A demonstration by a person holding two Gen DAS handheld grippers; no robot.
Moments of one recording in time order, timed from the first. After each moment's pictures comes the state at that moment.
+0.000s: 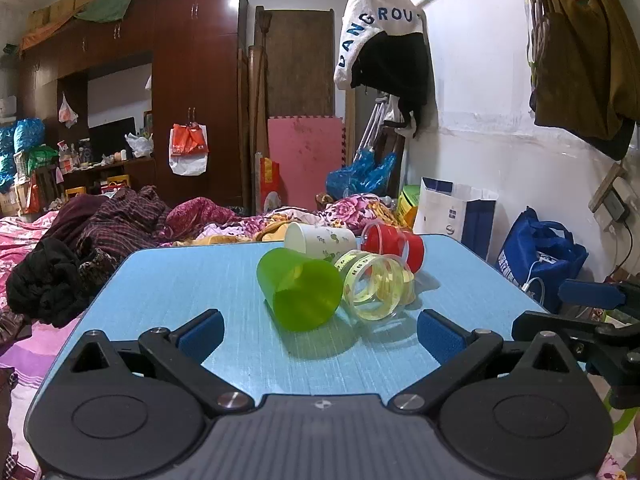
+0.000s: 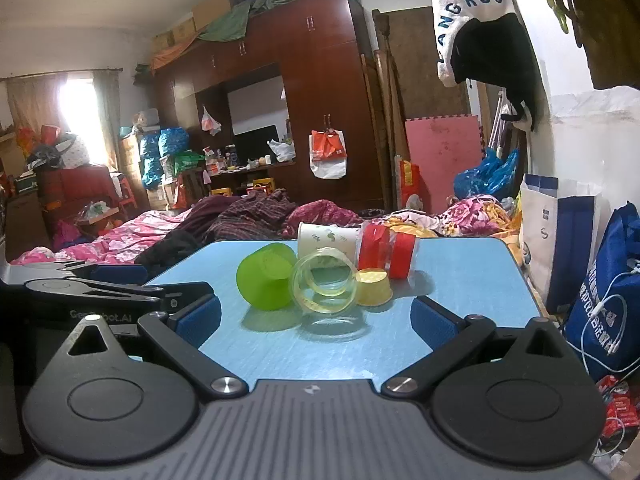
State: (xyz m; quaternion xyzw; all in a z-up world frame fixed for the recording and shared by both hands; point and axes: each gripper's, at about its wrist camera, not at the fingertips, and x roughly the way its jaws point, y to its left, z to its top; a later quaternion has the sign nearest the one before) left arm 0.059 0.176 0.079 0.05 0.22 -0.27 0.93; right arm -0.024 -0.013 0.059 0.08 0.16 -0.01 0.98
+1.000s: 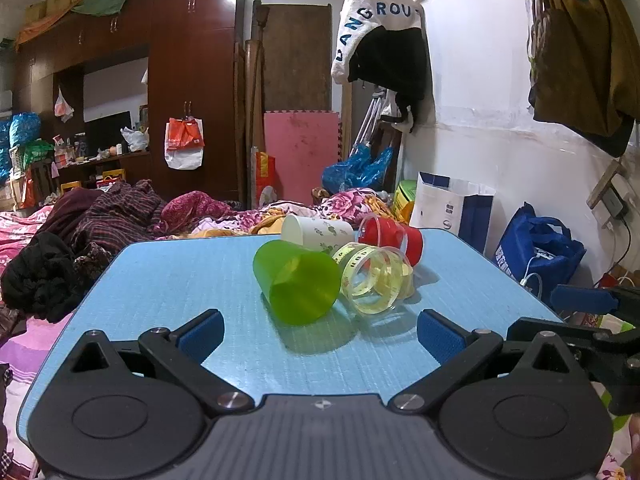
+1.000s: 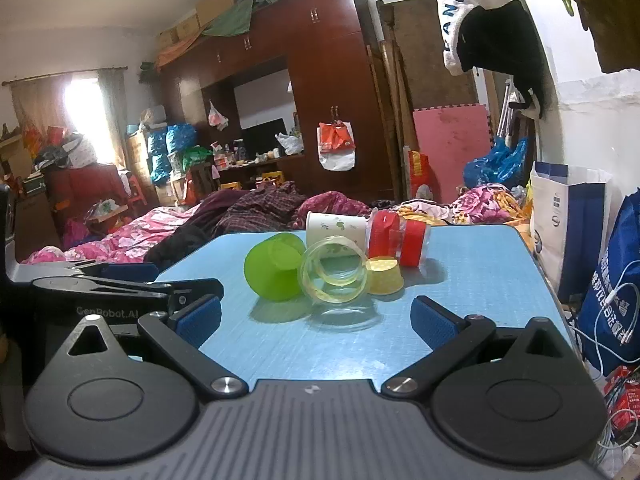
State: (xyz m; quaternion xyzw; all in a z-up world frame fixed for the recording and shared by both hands) left arm 0.063 0.176 0.071 0.05 0.23 -0.28 0.93; right arm -0.021 -0.014 0.053 0.09 0.17 0.01 0.98
